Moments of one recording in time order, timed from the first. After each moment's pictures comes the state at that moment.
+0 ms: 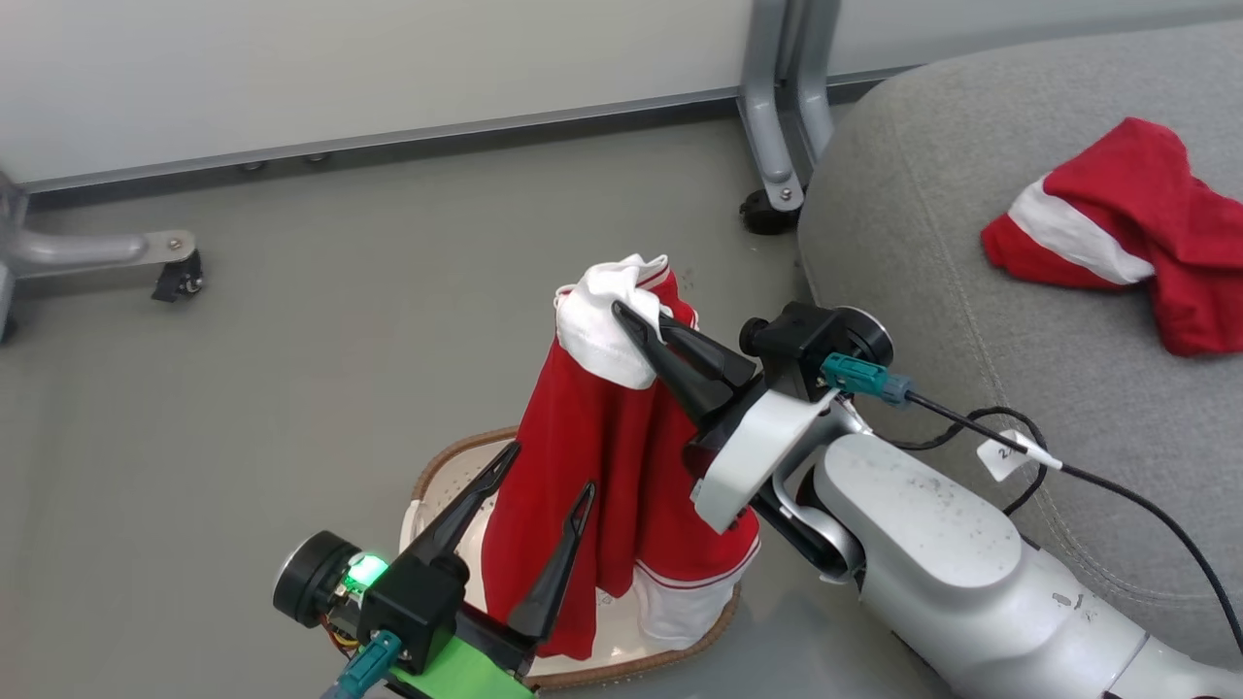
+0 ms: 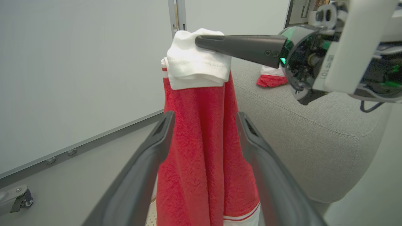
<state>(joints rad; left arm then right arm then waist) -0.05 0.24 -0.48 -0.04 -0.21 -0.12 -0.16 -0.67 -0.16 0.82 0.46 0.56 0.13 -0.26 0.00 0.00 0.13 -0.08</state>
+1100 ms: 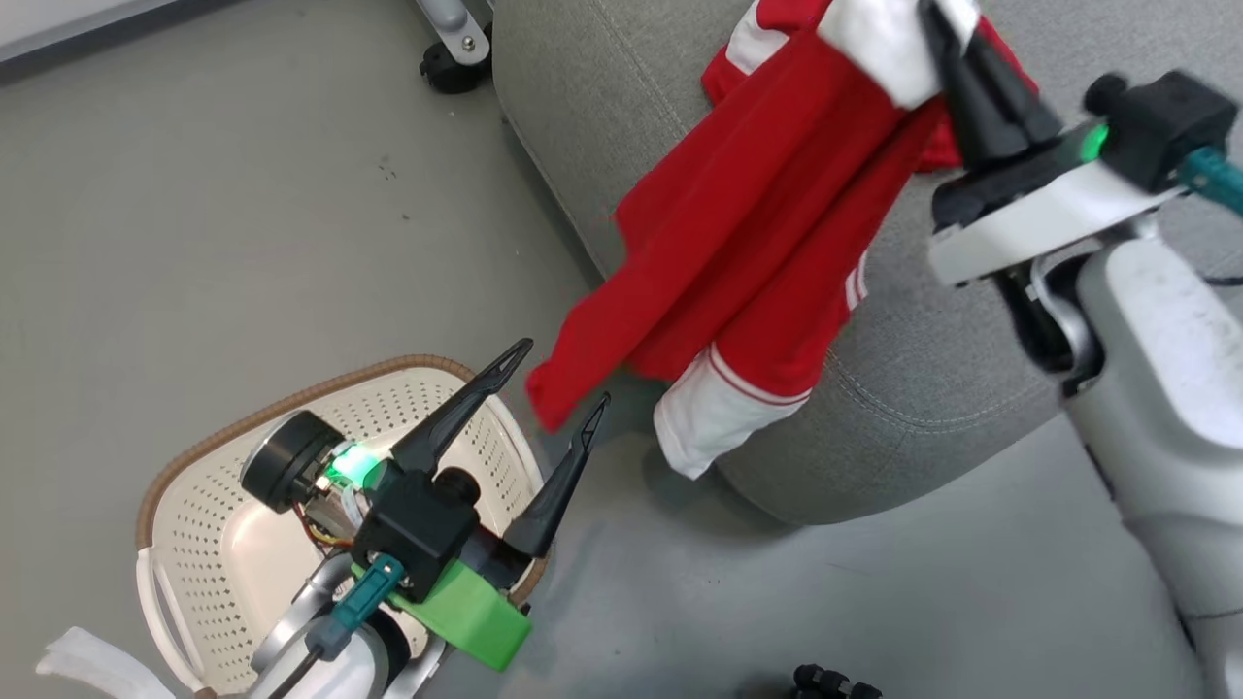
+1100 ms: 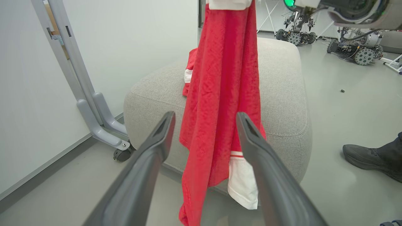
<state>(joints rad) -0.23 0.34 -0.53 -0.19 -0.18 -0.12 -0.03 -0.74 -0.32 0.37 0.31 0.44 0.13 -0.26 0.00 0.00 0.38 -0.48</state>
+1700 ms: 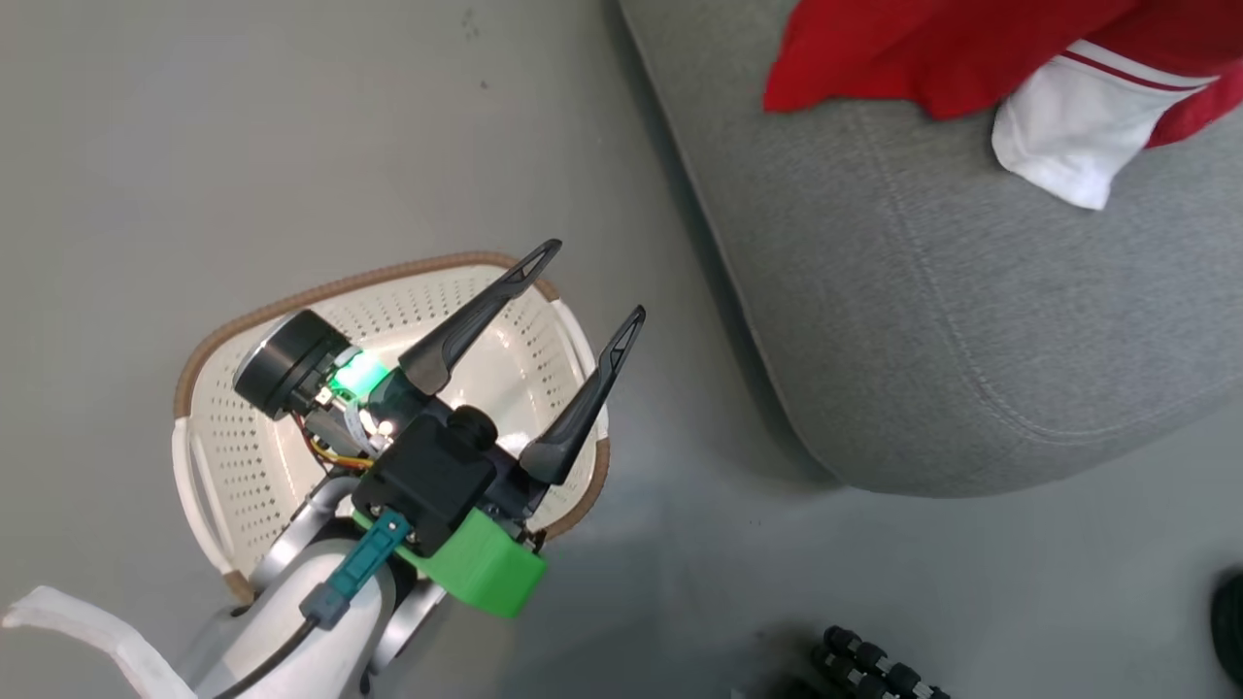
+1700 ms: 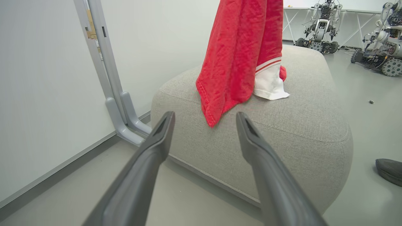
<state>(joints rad) -0.40 0.34 -0.57 -0.21 -0.15 -0.12 -0.07 -1.07 -0.63 0.03 0.35 0.47 0.13 -0.22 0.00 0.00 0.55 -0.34</state>
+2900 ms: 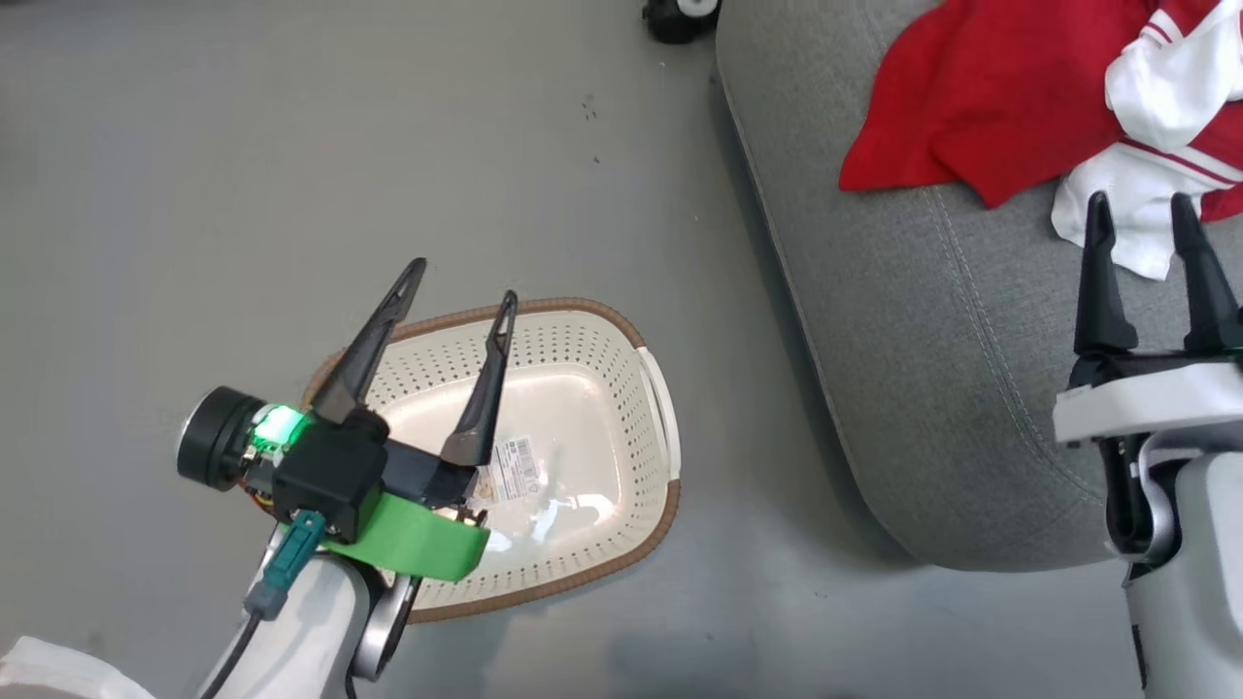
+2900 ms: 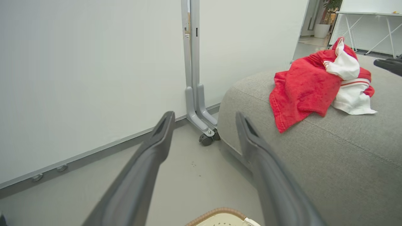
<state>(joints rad) -0.31 0.28 -0.47 -0.02 -0.23 0.04 -0.24 -0.34 -0.19 -0.11 0.21 0.25 0.13 -0.26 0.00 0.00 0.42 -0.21</state>
